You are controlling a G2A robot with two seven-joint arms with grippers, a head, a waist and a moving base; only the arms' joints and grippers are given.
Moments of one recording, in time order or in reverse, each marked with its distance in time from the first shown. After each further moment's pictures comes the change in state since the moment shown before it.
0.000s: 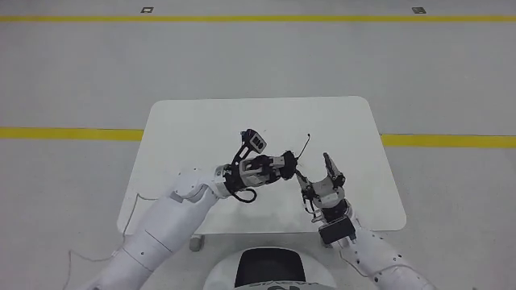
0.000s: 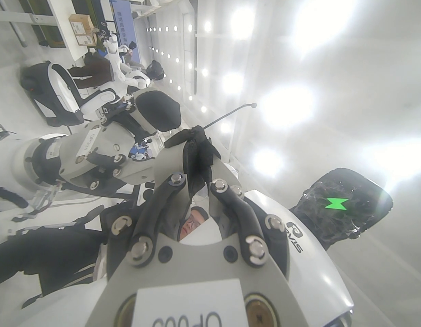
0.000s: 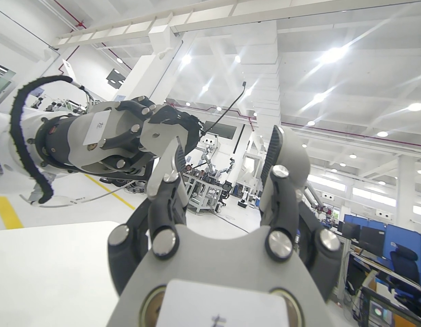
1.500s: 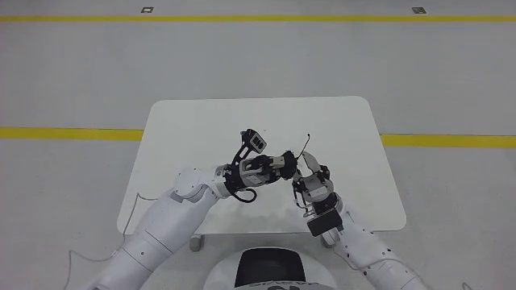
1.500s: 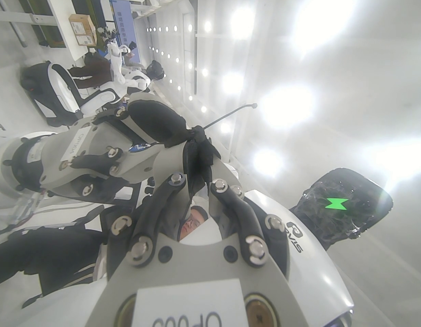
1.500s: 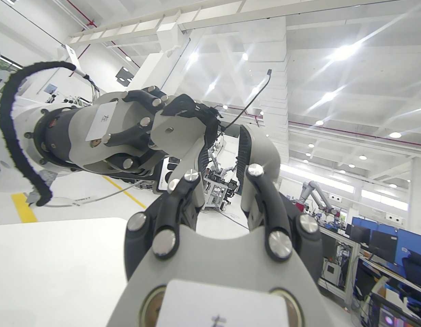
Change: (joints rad) left arm 0.000 0.000 0.000 0.000 0.000 0.000 0.000; right arm 0.035 -0.073 0.021 0.055 -0.084 -0.044 0.041
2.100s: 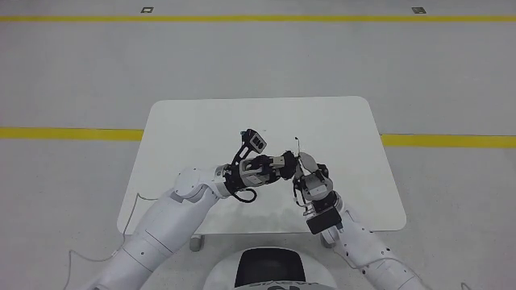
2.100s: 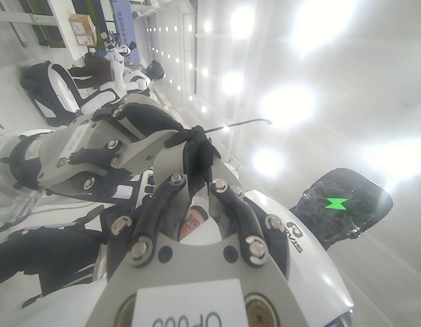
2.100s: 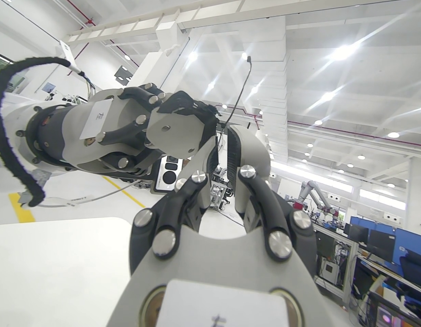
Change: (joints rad) left arm 0.000 0.000 0.000 0.000 0.000 0.000 0.000; right arm 0.001 -0.014 0.018 0.011 -0.014 -0.011 0.004
